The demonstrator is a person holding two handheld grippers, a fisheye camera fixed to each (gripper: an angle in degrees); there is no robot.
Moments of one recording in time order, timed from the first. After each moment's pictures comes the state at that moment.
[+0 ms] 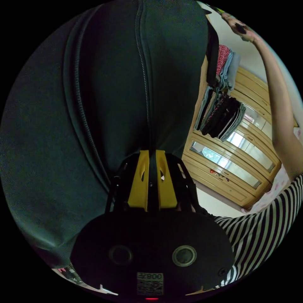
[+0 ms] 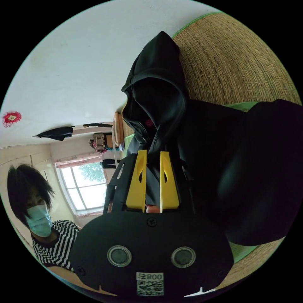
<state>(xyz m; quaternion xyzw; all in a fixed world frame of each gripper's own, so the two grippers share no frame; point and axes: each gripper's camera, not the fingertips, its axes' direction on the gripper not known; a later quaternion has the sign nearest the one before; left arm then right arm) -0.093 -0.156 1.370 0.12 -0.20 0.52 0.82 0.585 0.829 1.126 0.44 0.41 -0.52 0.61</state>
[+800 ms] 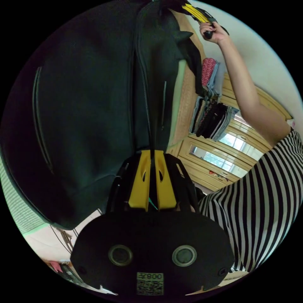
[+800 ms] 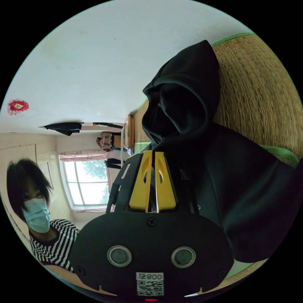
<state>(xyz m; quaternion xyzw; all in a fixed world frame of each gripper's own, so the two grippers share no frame) -0.115 -0.021 1.275 0.18 -0.19 0.53 0.81 0.565 0.793 1.161 0.42 0.42 -0.56 0.58</state>
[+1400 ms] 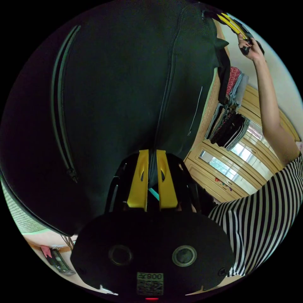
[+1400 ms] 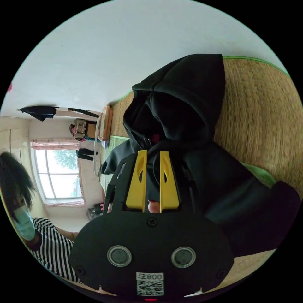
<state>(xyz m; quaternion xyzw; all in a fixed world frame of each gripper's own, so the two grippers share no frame) -0.110 0.032 1.263 0.19 -0.21 0.47 0.84 0.575 0.737 1.190 0.46 0.53 -0.51 0.50</state>
